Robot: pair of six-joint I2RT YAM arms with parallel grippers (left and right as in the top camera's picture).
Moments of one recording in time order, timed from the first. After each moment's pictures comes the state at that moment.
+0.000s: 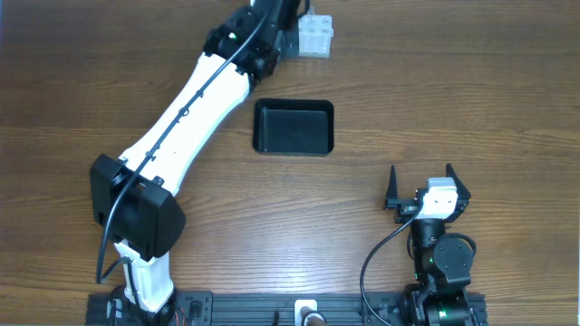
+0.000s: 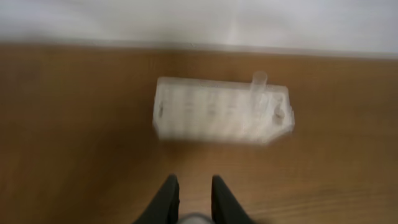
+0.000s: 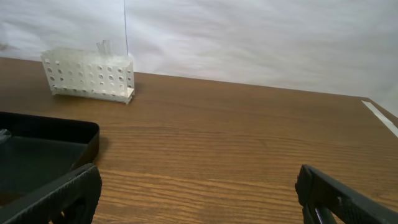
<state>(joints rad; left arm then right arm) -0.53 2.01 1.92 -0.75 -0.33 -0.45 0.10 0.01 0.01 -0.06 0.11 -0.10</state>
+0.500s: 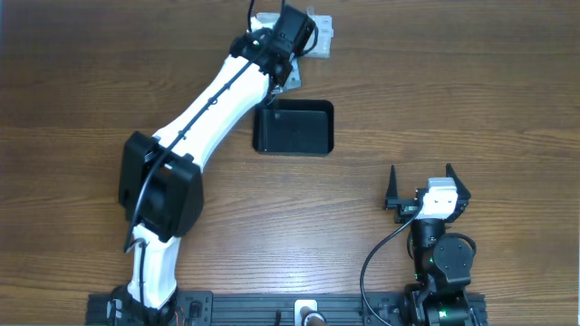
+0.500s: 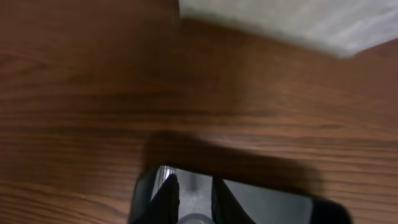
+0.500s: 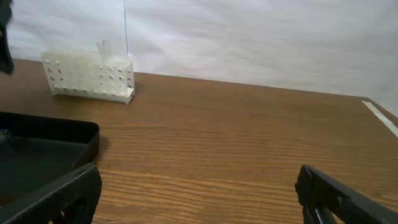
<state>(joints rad) -0.54 2.16 1.91 -0.93 -0.28 -0.69 0.10 0.01 0.01 -0.06 0.11 -0.10</state>
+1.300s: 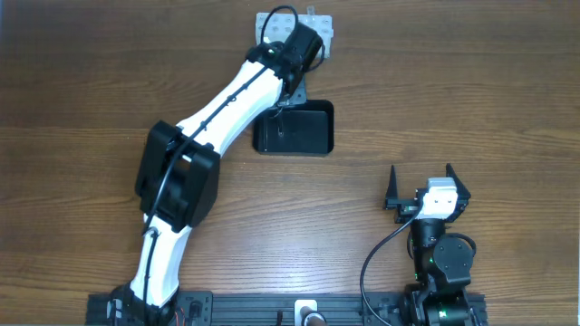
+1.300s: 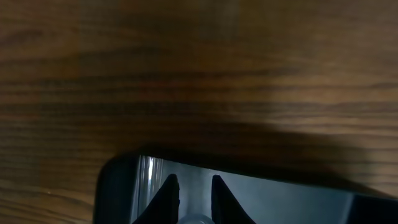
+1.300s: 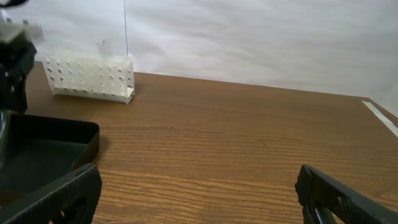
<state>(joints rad) -0.56 2.26 1.90 -0.96 -0.23 -0.67 0.10 0.01 0.01 -0.06 0.11 -0.11</state>
